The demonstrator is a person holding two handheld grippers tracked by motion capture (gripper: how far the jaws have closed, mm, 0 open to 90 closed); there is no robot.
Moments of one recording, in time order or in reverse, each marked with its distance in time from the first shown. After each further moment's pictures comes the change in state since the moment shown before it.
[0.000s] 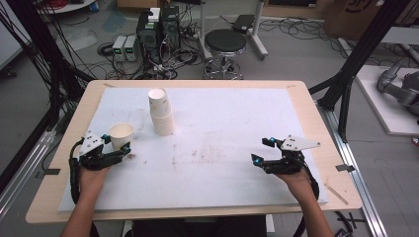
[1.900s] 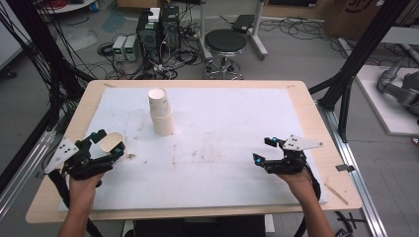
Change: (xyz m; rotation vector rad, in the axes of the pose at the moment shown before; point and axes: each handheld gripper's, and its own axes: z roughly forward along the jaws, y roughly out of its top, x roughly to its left) left arm -0.032 0.032 -0.055 -0.361 -0.155 -0.128; right arm -0.001 0.000 -0.004 -0.001 -0.024 0.013
